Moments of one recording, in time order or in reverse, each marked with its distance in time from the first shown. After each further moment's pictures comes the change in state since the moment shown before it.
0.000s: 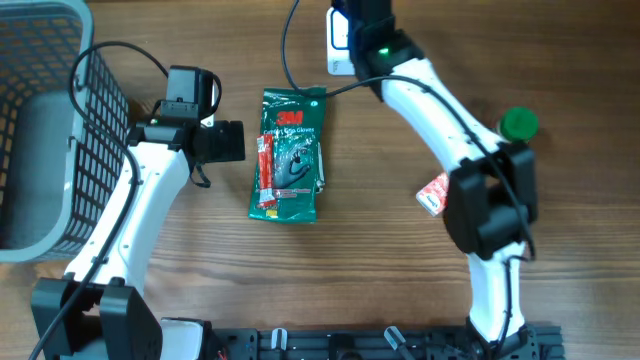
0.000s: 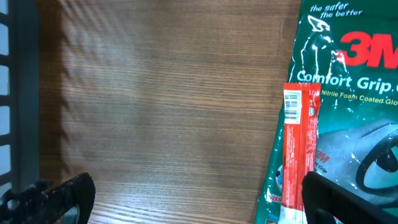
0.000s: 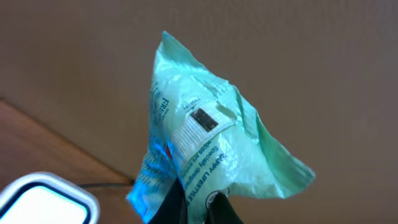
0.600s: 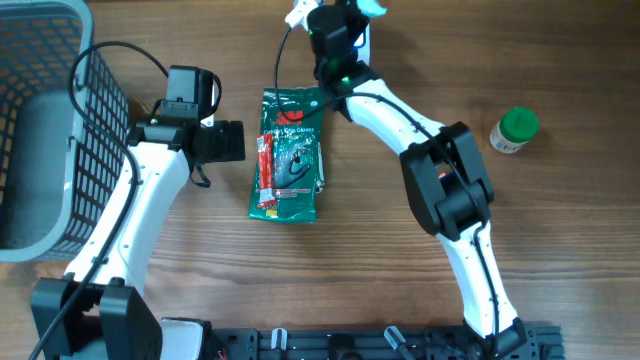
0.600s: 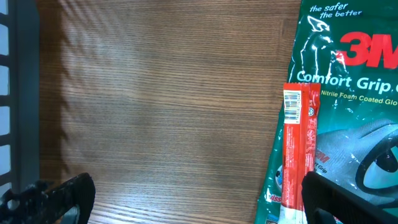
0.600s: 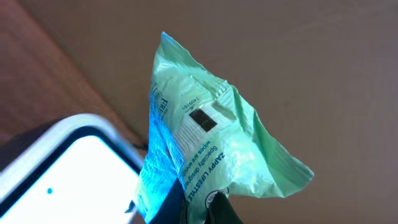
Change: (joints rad) left arm 0.000 0.000 0.000 0.000 0.000 0.000; right arm 0.068 0.211 -0.001 0.129 0.167 -0.244
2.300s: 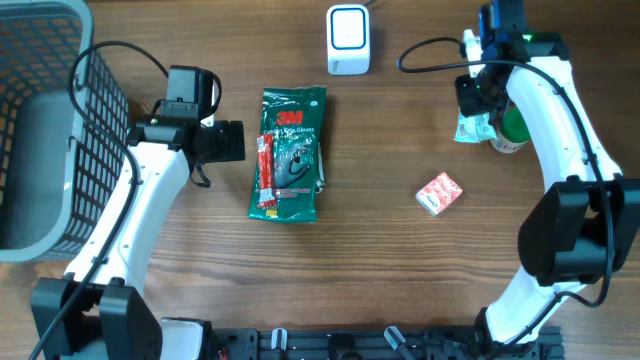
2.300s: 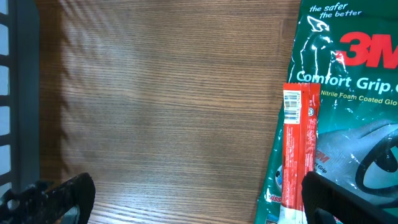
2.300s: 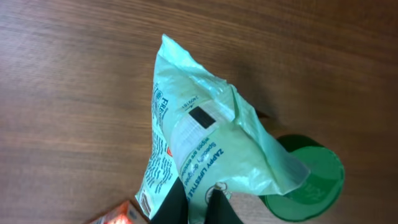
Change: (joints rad) left arm 0.000 0.000 0.000 0.000 0.000 0.000; right arm -0.491 -0.497 -0.220 -1.307 -0.568 0.866
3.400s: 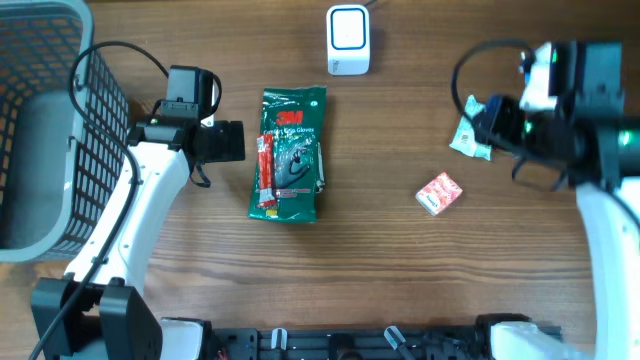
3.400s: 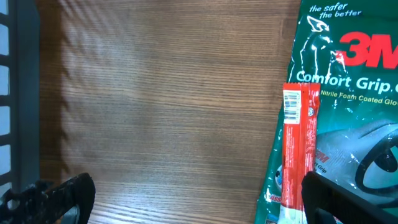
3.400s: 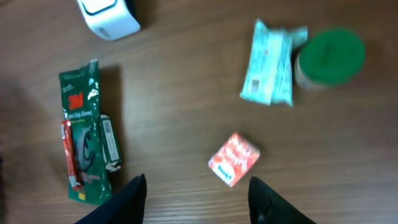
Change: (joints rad) left arm 0.000 0.000 0.000 0.000 0.000 0.000; right arm -0.013 -0.615 -0.204 -0.130 -0.278 0.484
